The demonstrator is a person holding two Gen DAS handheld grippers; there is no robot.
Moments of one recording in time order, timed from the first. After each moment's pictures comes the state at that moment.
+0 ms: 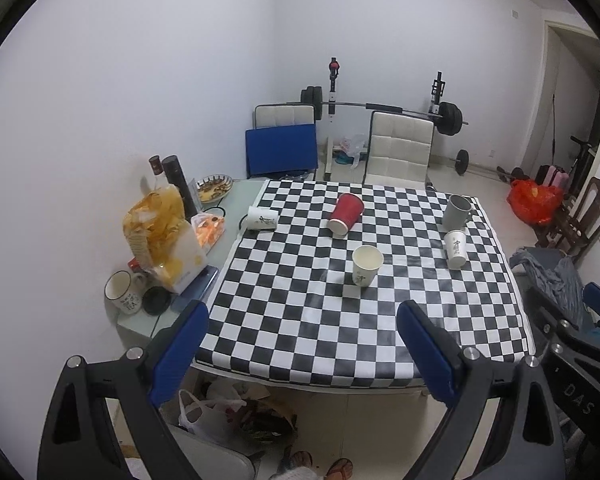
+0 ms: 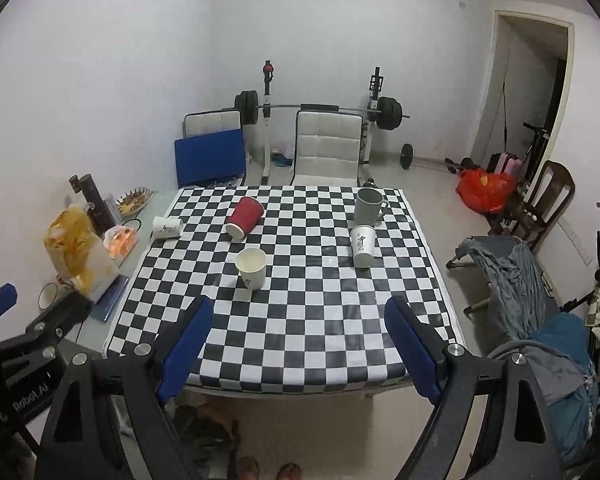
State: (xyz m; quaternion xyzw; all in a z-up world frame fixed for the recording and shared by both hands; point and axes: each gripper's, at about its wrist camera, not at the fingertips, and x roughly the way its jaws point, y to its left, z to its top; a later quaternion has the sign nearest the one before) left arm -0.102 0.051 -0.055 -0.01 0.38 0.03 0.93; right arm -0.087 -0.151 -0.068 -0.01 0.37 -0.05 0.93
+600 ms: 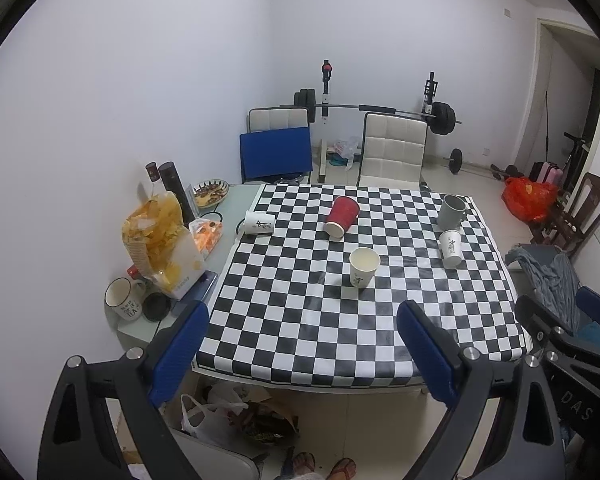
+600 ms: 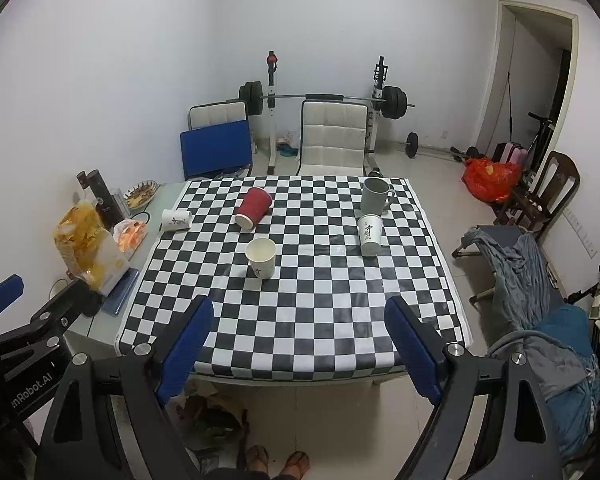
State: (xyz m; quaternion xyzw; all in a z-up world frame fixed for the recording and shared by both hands) left arm -0.106 0.054 -0.045 0.00 0.37 0.02 0.93; right arm -0.096 -0.149 -0.065 0.01 0.39 -0.04 0.92
